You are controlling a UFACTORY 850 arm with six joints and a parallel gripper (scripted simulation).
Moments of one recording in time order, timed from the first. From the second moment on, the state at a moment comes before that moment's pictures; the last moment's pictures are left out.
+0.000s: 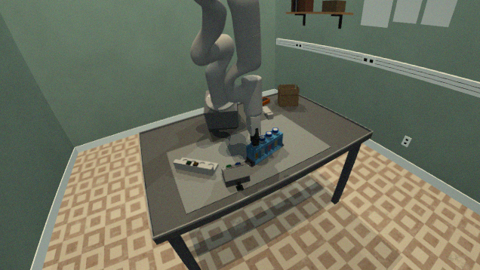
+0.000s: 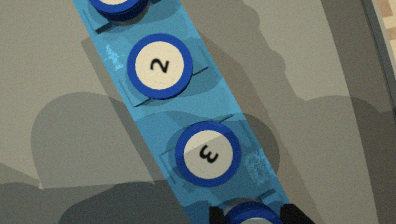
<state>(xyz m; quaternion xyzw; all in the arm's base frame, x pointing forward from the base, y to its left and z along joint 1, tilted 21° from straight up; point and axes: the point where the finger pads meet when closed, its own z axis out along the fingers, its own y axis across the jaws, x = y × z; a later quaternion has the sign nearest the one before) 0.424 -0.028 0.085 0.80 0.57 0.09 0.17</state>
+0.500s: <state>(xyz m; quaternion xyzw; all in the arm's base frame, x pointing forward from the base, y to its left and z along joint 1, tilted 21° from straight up) 0.424 -0.028 0.085 0.61 0.77 0.05 0.18</state>
